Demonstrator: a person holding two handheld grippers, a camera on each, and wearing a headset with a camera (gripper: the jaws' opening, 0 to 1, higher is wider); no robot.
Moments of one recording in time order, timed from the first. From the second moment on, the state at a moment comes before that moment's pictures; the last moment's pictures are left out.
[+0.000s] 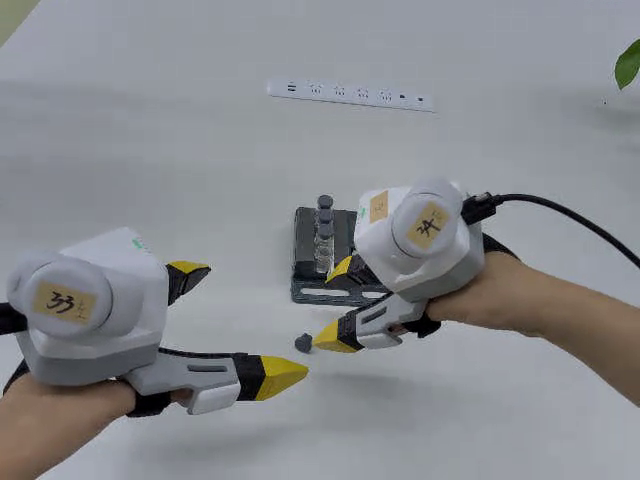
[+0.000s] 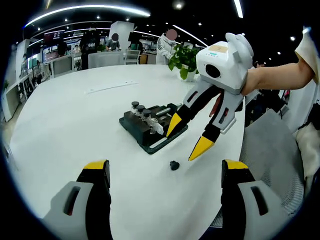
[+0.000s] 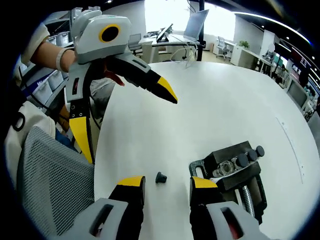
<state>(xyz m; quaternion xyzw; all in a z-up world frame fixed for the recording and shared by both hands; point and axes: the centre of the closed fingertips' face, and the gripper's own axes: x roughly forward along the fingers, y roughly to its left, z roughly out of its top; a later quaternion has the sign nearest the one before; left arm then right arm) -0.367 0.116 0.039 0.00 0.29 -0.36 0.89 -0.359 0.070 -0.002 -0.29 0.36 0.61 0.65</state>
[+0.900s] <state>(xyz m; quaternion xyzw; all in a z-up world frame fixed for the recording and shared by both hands) -0.377 0.128 0.035 -0.01 0.29 -0.35 0.89 -0.367 0.076 -0.030 -0.23 0.42 0.59 0.66</state>
